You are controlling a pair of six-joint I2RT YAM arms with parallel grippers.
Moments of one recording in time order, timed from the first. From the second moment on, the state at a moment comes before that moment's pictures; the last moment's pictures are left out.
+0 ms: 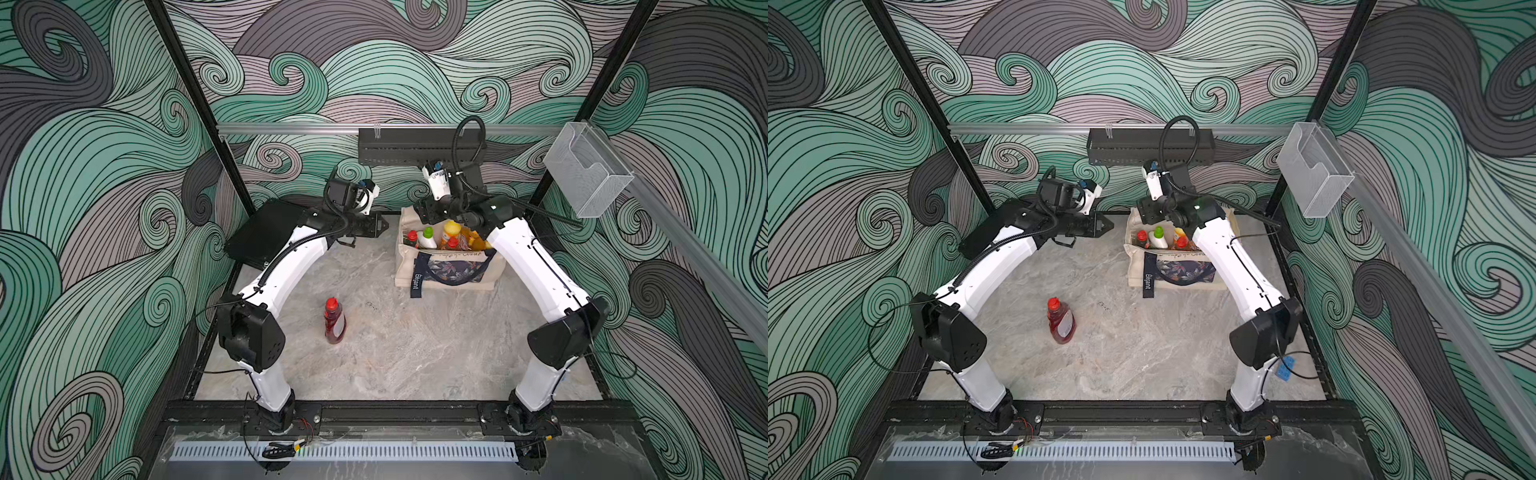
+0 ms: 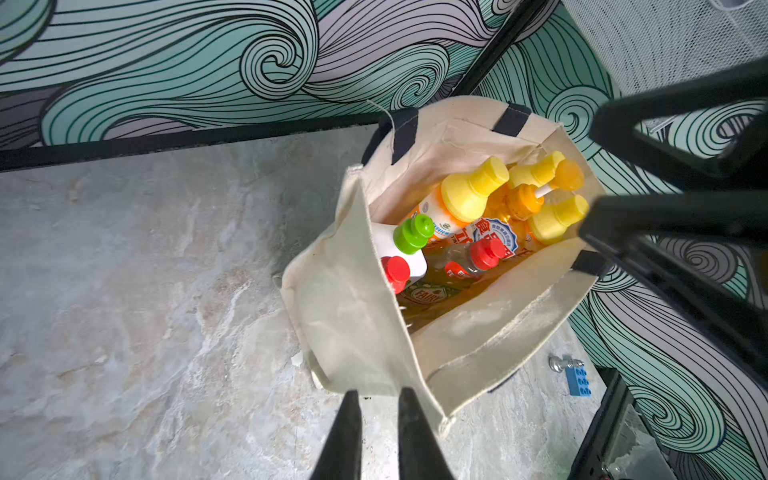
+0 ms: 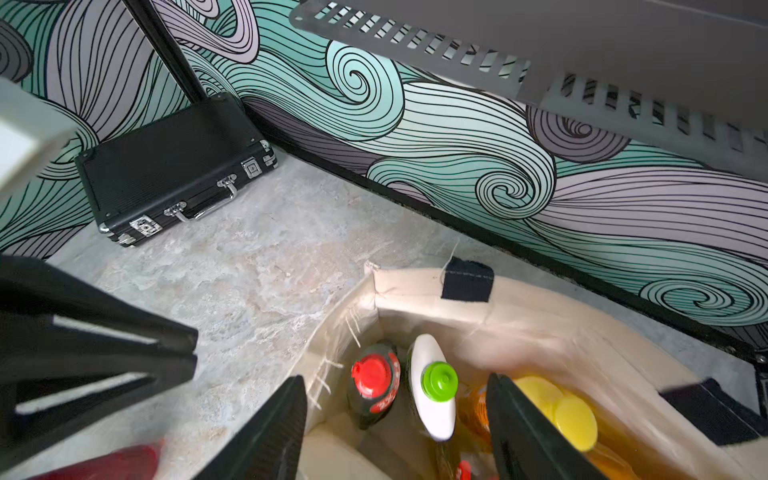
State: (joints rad) left arm -0.40 1.72 1.73 -0.67 0.38 -0.25; right arm 0.48 1.76 1.97 -0.79 0.01 -0.04
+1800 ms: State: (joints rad) left arm 0.05 1.19 1.22 -0.78 0.47 -0.21; right arm 1.05 1.70 1.28 -0.09 -0.33 -0.07
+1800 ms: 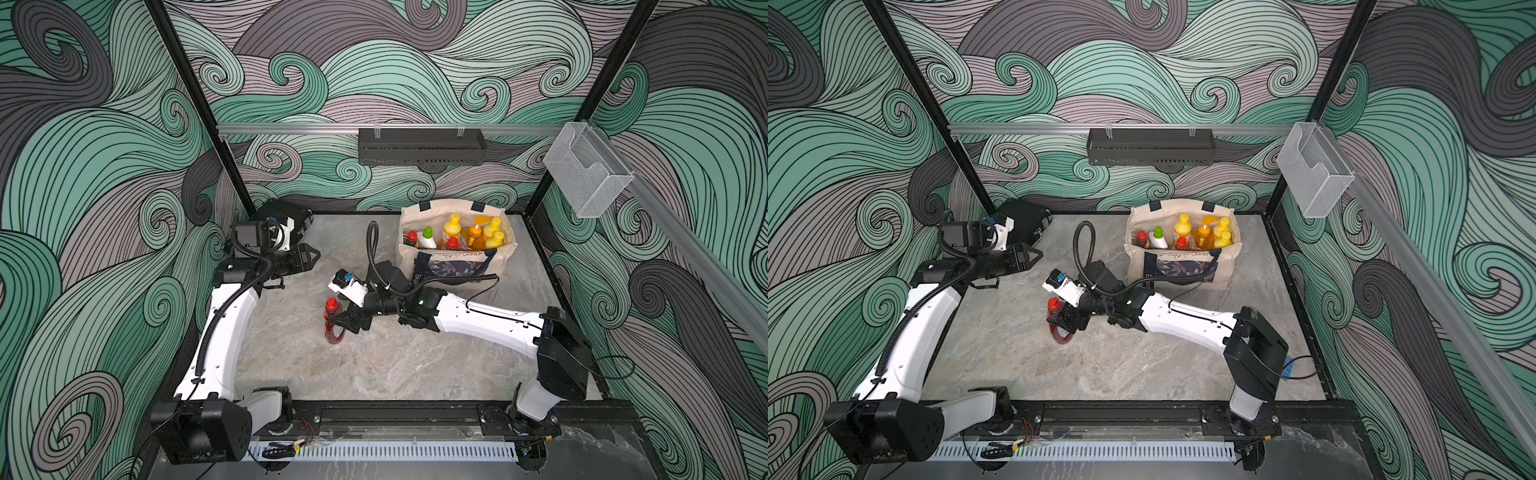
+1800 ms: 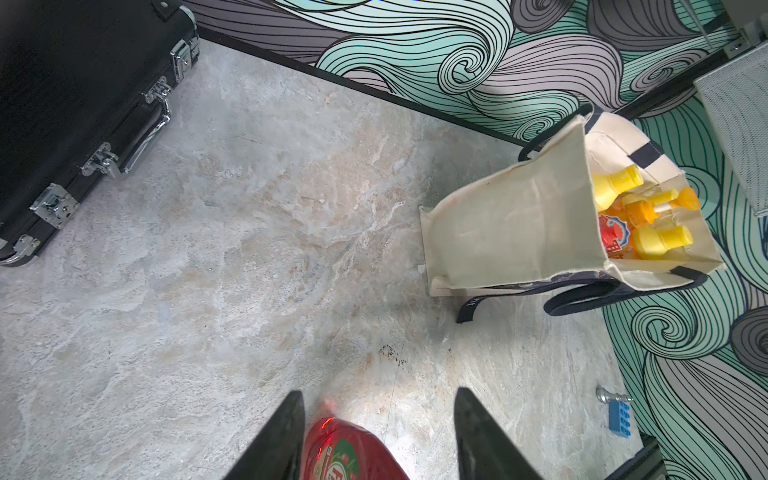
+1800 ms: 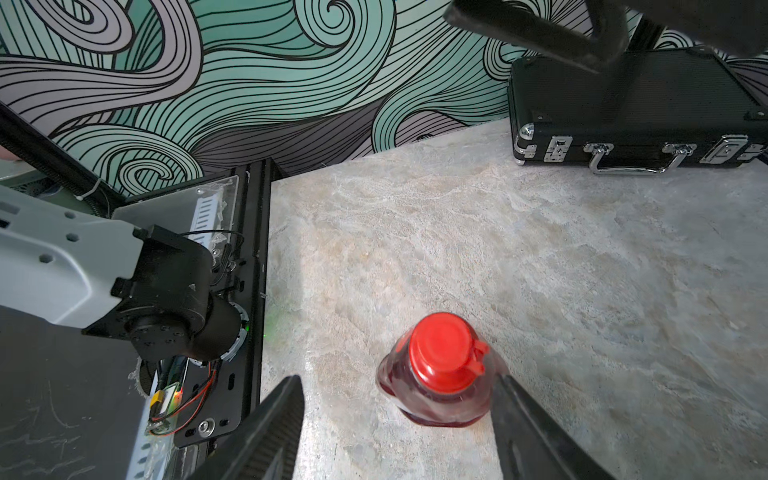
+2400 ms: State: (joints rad) left arm 0.06 1.19 1.21 -0.74 0.54 -0.22; right arm 1.05 1.79 1.34 -0.08 -0.31 -0.09
